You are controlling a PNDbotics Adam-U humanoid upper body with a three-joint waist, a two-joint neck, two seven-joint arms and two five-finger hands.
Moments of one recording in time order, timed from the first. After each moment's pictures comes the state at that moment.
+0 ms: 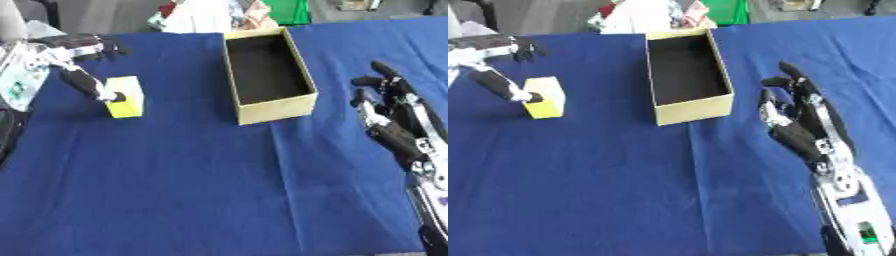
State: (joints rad) left arm -1.05 0.50 -0.19 -0.84 -0.80 -0.33 -0.55; right arm -0.24 -0.26 0.04 -1.81 -0.03 0.00 0.00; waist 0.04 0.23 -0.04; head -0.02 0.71
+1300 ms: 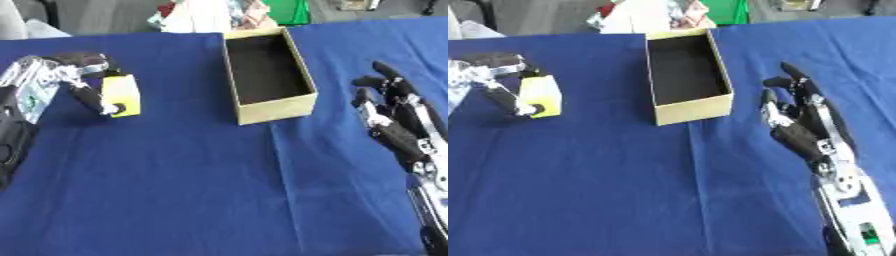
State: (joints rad) left arm -1.03 0.47 -0.19 -0.79 -0.91 -0.33 -0.51; right arm -0.24 -0.26 0.04 -1.81 -0.03 0.00 0.00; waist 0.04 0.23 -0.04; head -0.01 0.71
